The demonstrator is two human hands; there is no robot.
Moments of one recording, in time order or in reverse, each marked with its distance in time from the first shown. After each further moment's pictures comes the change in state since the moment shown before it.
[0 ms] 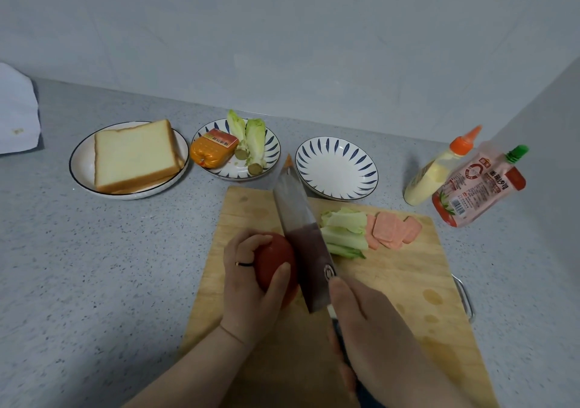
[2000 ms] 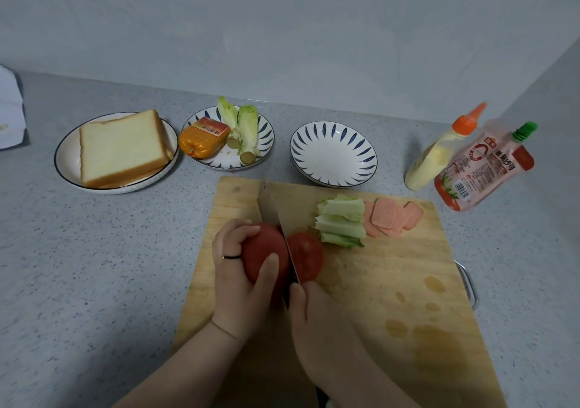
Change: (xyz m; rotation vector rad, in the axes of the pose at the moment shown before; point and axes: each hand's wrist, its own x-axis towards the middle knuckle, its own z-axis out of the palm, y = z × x) left_hand 0.002 0.003 0.002 -0.039 0.010 -0.087; right_hand 0.024 0.042 0.040 -0.166 -0.009 0.086
